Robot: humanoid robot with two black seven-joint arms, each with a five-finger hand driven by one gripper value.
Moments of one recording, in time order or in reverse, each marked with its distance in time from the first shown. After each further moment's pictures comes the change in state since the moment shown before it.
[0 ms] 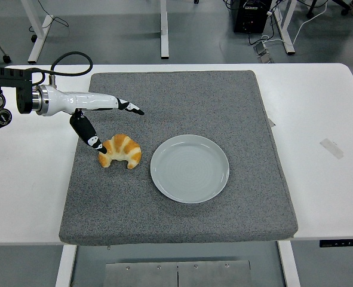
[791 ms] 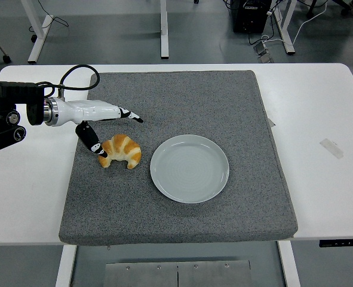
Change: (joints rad) left arm 0.020 -0.076 0.099 0.081 0.075 0.160 0.004; right arm 0.000 0.000 0.000 0.000 0.001 0.000 0.000
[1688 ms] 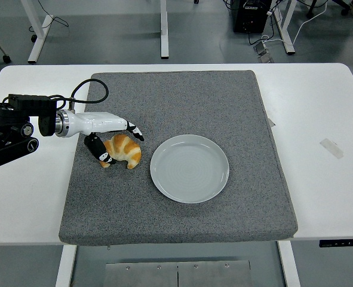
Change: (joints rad) left arm 0.052 -0.068 0.002 0.050 0.028 0.020 0.009; right arm 0.001 0.000 0.000 0.000 0.000 0.000 0.000
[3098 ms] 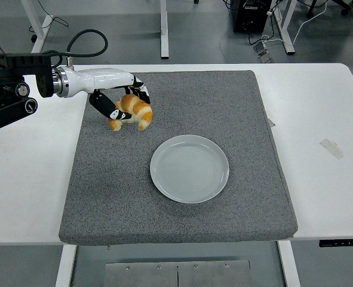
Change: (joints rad) left arm -0.169 0.002 -0.015 0.016 -0.150 0.003 -0.036; right arm -0.001 0.000 0.000 0.000 0.000 0.000 0.000
